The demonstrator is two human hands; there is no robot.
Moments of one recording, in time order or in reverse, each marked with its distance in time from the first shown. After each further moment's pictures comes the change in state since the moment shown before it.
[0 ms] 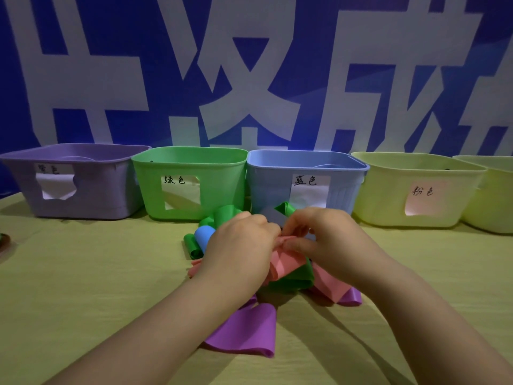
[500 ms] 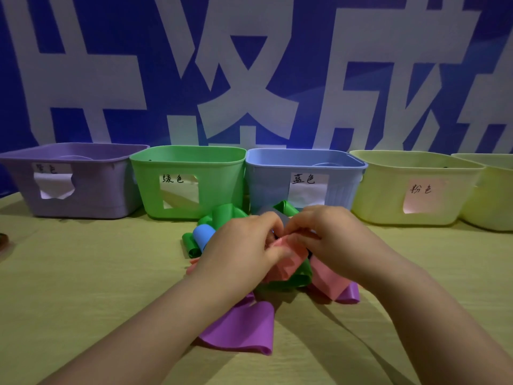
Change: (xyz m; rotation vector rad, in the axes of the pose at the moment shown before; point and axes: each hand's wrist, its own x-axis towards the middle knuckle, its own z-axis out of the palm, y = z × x) left_hand -0.004 0.000 -0.006 -0.467 0.011 -0.100; right_hand -0.002 -0.002 -0.009 -0.101 -0.052 -0.016
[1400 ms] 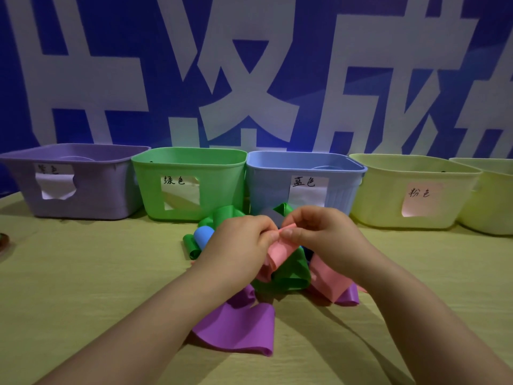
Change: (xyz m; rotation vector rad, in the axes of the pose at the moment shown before) left_hand 0.003 0.003 -0.009 -0.067 -0.086 -0.153; right_hand 0.004 0.002 0.013 0.653 0.050 0.229
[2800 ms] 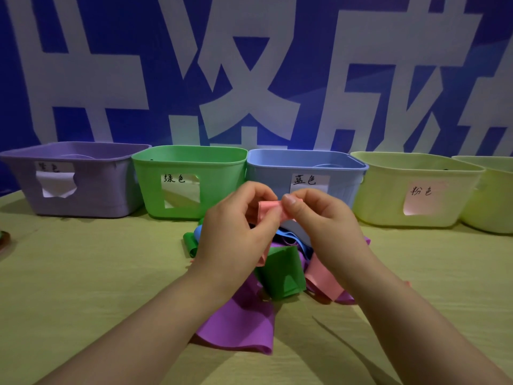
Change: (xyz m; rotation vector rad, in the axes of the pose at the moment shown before) left_hand -0.007 0.007 0.001 -0.456 0.414 0.119; right_hand -0.004 -0.011 0.015 0.333 0.218 -0.079
